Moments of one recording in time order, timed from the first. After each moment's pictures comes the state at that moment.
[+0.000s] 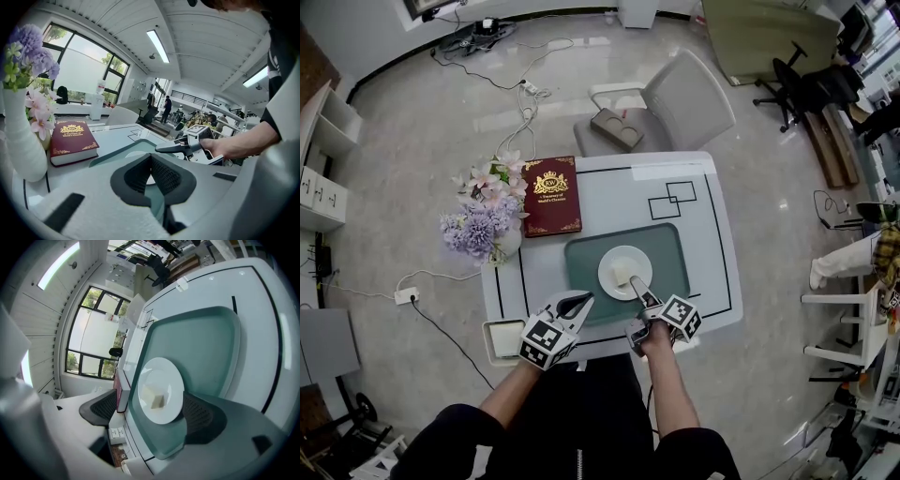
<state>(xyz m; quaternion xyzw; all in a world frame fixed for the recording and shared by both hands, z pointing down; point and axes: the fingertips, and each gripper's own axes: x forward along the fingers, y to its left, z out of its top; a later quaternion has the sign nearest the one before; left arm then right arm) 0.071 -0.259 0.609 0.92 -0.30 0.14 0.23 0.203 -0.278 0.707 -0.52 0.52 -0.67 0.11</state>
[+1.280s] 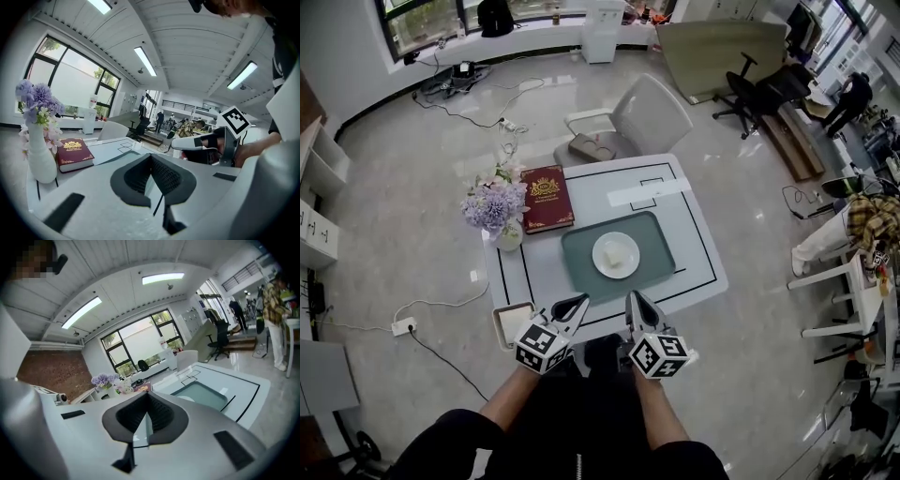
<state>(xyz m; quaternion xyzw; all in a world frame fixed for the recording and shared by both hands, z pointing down) 0.039 -0.167 0.530 0.94 -0.28 0.08 0.16 0.140 -0.164 0.518 -0.61 0.74 -0.27 0.01</state>
